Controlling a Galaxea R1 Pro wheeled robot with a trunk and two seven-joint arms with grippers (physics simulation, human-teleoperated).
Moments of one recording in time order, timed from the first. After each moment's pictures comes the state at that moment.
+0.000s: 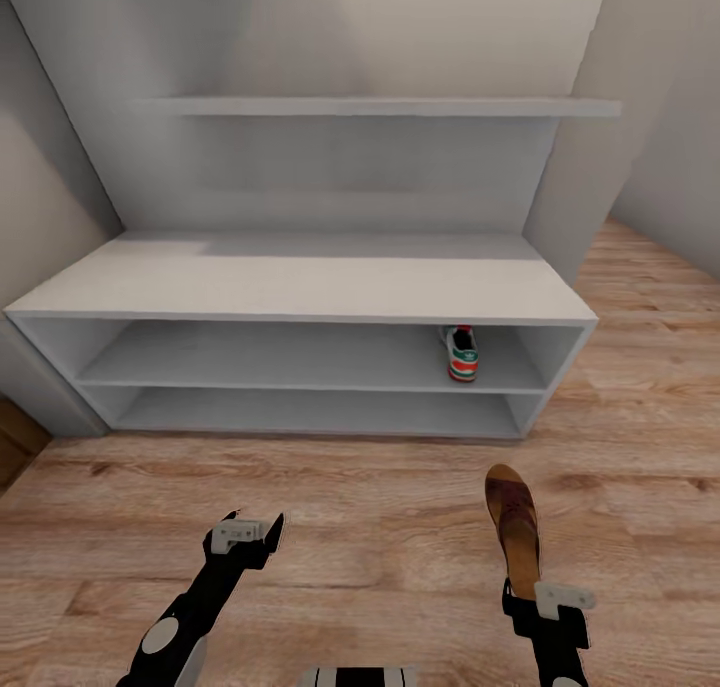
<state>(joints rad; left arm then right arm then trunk) -0.15 0.05 -0.11 -1.20 0.18 -0.06 -0.09 -0.08 -0.01 -0.04 -1.04 0.10 -0.02 -0.32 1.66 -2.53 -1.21</state>
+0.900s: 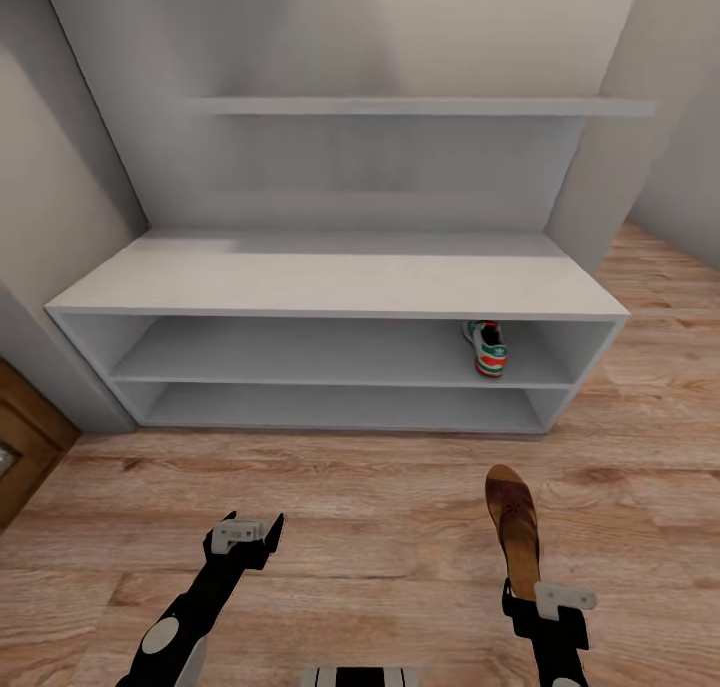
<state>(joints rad) -0.15 0.05 -0.11 -1.20 0.18 -0.06 -0.09 -0.08 0.00 -0.04 -1.04 0.10 -0.02 -0.32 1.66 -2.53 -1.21</state>
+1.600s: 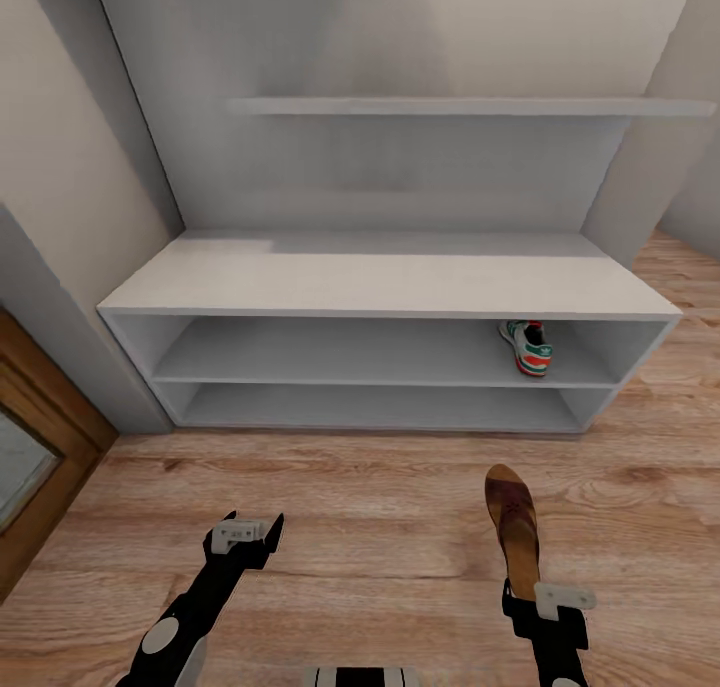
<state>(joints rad) -0.15 0.05 -0.11 -1.20 0.18 -0.06 -0.09 -0.08 0.00 -0.04 -1.04 0.11 -0.02 -0.32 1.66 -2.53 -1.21</state>
